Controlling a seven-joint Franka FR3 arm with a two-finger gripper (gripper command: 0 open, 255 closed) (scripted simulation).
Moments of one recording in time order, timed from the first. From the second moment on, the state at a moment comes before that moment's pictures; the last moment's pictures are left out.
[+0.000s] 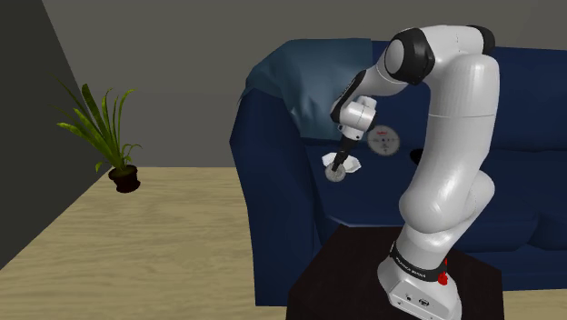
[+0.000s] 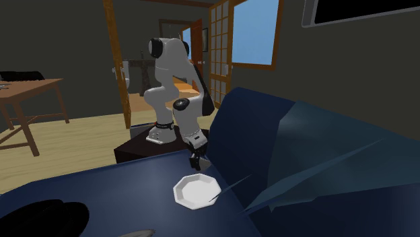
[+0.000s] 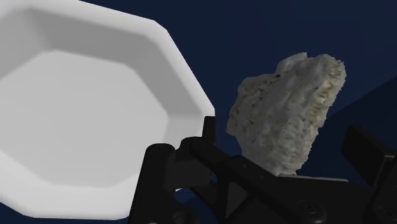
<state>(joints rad) -0.40 0.27 -0.37 -2.26 0.54 2.34 -1.27</state>
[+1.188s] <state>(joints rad) -0.40 0.26 -0.37 -2.27 0.53 2.34 -1.26</state>
